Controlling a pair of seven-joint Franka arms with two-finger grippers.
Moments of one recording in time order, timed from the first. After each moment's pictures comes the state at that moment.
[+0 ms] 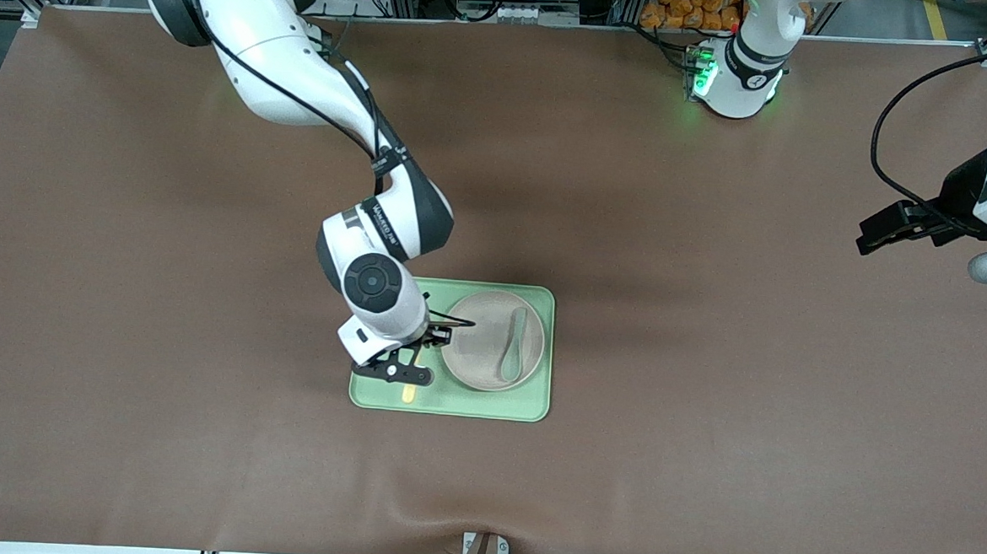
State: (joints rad) left arm 0.03 0.08 -0.12 -1.49 0.01 1.57 -0.27; right arm 0.55 0.85 -0.05 -1.26 0.08 2.11 0.59
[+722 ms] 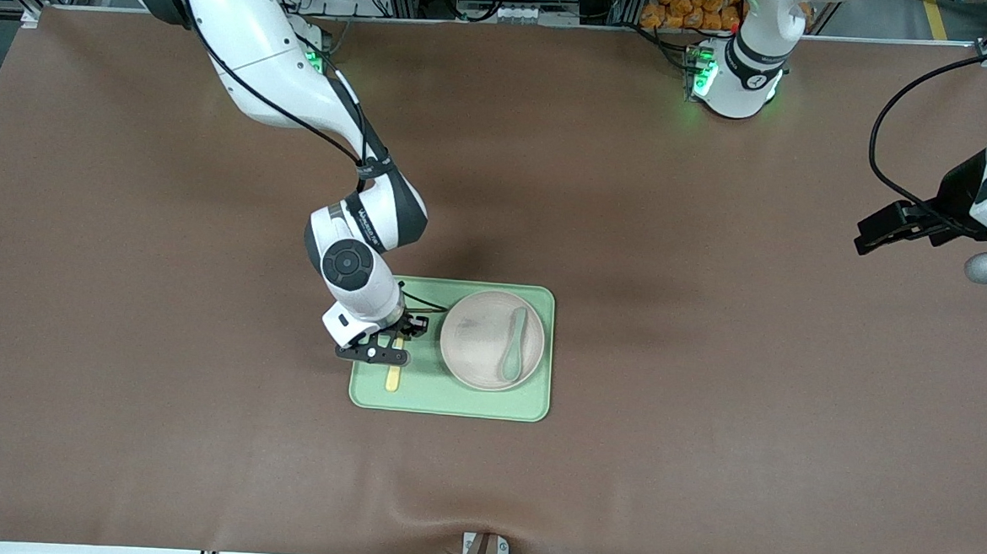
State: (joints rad) left arm 0.03 0.08 -0.13 -1.49 0.01 1.57 -0.27; right arm 0.54 0.76 -0.05 -1.60 0.08 2.41 0.53
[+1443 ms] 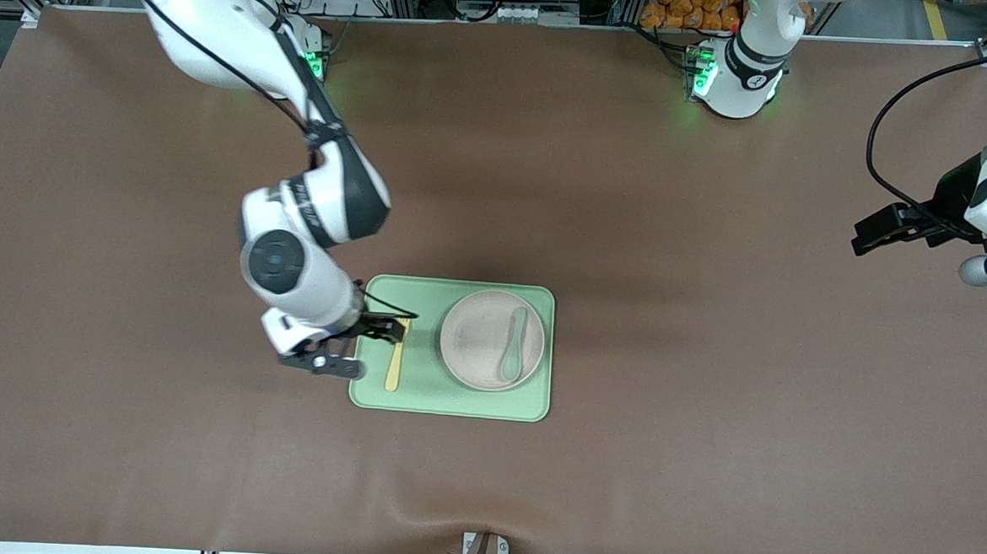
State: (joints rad) left arm 0.03 0.09 -0.13 -1.50 0.01 1.57 -0.27; right arm 0.39 0.60 0.00 -1.40 0.10 2.06 0.51
